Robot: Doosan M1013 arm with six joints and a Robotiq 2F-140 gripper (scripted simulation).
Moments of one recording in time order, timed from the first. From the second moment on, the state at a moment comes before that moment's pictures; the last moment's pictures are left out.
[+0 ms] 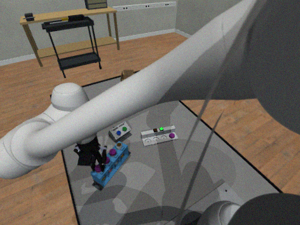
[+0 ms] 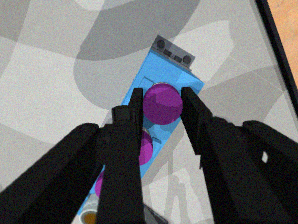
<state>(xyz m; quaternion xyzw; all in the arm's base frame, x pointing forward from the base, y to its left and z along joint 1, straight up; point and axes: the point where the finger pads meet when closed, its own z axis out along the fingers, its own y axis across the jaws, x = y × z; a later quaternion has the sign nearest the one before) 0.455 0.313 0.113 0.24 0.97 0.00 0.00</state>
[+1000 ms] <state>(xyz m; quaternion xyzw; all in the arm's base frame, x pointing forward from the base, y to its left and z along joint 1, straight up) 0.455 0.313 0.113 0.53 0.85 0.01 -0.01</state>
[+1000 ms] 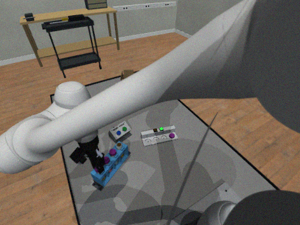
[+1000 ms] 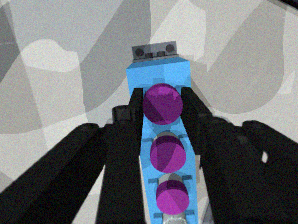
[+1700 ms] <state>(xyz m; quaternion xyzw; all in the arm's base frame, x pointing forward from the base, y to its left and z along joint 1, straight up) 0.455 0.313 0.112 0.69 0.72 0.00 0.00</state>
